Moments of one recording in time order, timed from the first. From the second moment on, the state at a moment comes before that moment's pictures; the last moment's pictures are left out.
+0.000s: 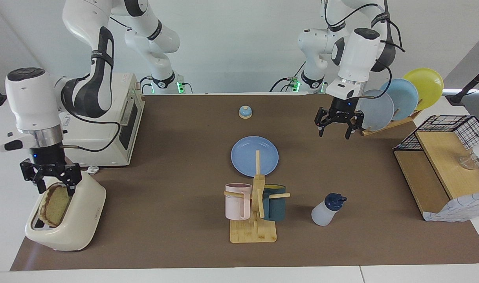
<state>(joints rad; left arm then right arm) -0.21 -0.21 -0.05 -2.32 -0.01 2.54 -0.07 -0.12 0.33 -0.09 -1.68 -0.01 2.53 -0.11</state>
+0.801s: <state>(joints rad) -0.24 0.11 -0.05 -2.37 -0.01 3.16 -0.11 -0.12 0.35 -0.09 -1.60 -0.12 2.45 -0.30</state>
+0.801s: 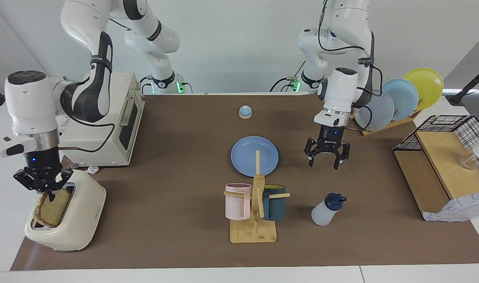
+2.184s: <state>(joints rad) -0.70 0.48 0.39 -2.13 -0.24 3.40 -0.12 0.36 0.00 -0.05 -1.81 0.17 1.90 0.24</state>
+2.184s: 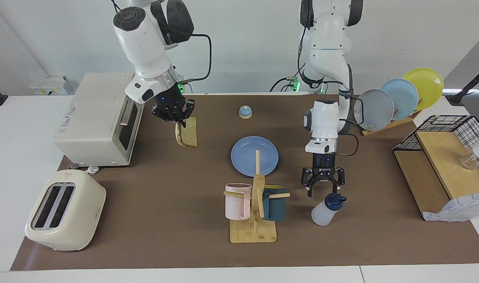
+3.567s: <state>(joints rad) -0.70 0.59 0.42 -1.95 -0.26 3.30 -0.12 0.71 0.12 -0.05 -2.17 0.18 2.83 0.54</state>
